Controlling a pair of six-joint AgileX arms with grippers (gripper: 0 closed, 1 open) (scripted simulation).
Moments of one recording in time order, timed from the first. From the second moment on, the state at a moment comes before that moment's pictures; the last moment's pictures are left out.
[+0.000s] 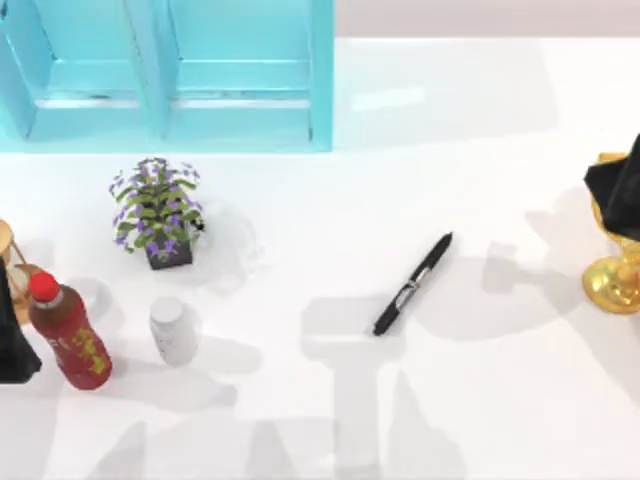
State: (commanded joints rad) left arm 0.00 0.00 0.00 0.00 0.00 0.00; right arm 0.35 0.89 0.75 -0.47 -0.02 0.56
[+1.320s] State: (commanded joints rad) left arm 0.00 0.00 0.00 0.00 0.00 0.00; right arm 0.52 2.14 1.75 -1.09 -0.03 1.16
